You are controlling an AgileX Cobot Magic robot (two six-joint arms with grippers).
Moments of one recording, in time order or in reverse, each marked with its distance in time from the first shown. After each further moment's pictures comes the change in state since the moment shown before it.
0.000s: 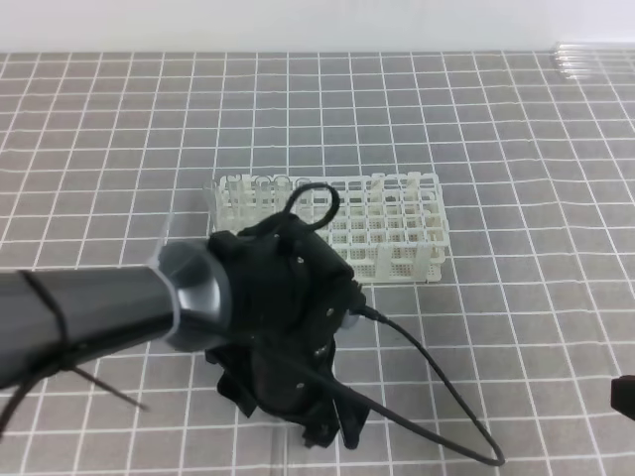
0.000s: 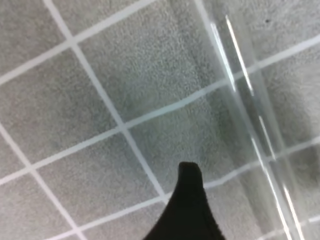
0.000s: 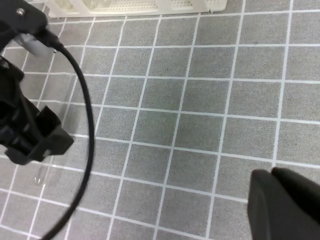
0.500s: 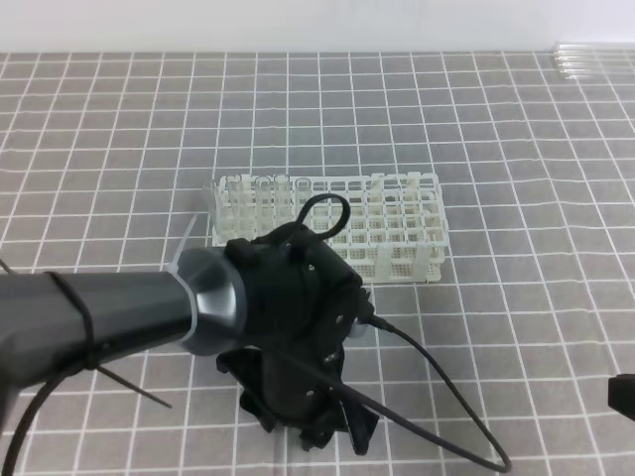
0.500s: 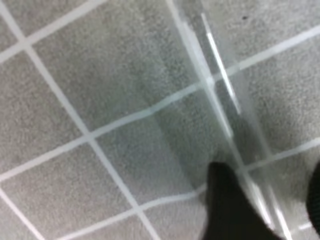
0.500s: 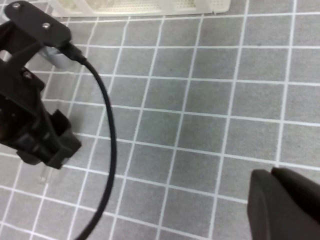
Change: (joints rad) left arm 0.001 0.033 -0.001 -0.010 -0.027 0.007; right arm 0.000 0.000 0.000 0.018 0.000 -0.023
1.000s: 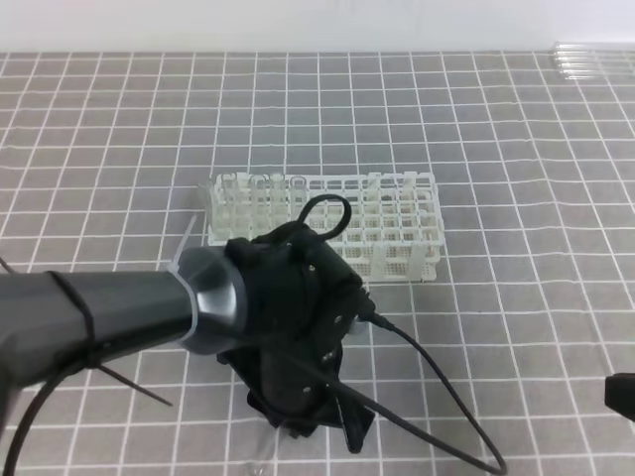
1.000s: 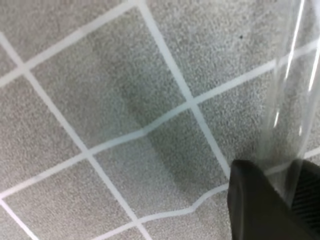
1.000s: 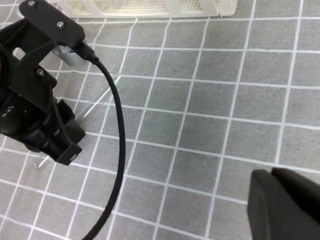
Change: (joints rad) left arm 0.000 0.002 -0.002 0.012 0.004 0.024; right arm 0.000 0.000 0.000 0.024 0.002 -0.027
